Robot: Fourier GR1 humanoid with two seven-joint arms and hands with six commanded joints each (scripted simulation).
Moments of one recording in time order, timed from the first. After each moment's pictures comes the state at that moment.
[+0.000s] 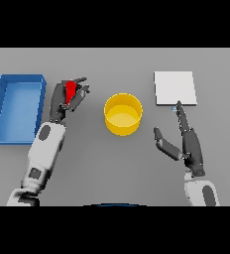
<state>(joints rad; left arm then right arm) -0.62 0.00 0.12 -0.75 -0.19 0.22 -0.38 0.09 -0.03 0.14 -1.67 0.26 -0.07 -0.14</state>
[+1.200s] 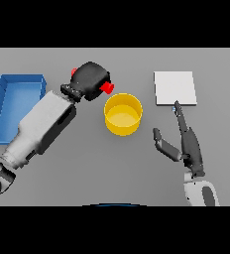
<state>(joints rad) -0.91 0.26 -0.56 -0.91 -0.86 -0.11 -0.02 0.09 -0.04 0.16 -1.69 0.31 -0.07 -0.13</state>
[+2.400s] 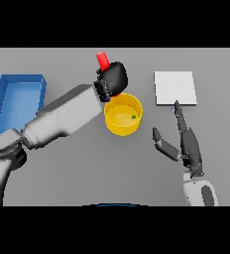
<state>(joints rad) -1.23 0.20 -1.07 -0.67 -1.25 -0.24 -0.04 0.09 -0.03 0.15 -1.68 0.30 -0.08 -0.14</state>
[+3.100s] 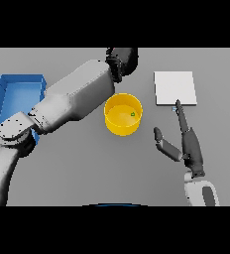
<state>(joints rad) -1.46 0.16 -1.16 -0.53 -1.28 -0.25 -0.15 0.09 -0.04 0.15 -1.69 0.31 -0.08 -0.16</state>
